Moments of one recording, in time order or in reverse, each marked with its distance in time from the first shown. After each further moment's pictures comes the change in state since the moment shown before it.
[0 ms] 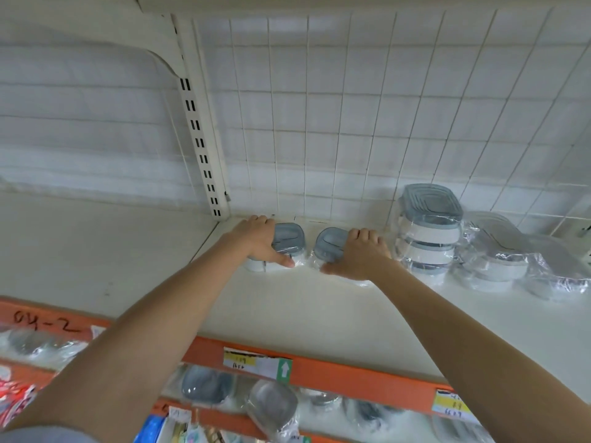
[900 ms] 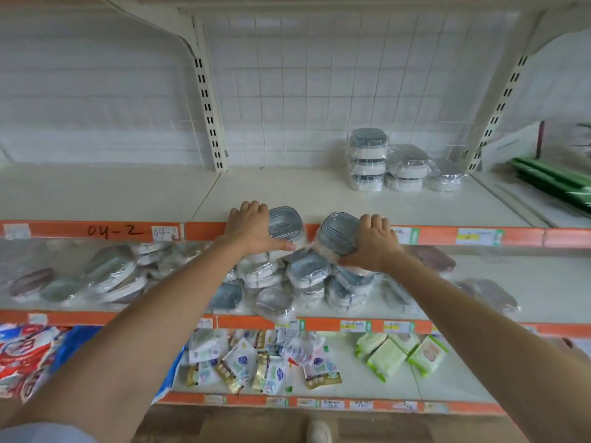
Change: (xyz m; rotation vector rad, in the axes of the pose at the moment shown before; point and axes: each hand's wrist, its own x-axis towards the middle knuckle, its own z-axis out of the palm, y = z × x) left_hand -0.245 0.038 0.046 0.085 0.252 0.083; right_hand -0.274 -0.007 0.039 0.238 0.166 0.111
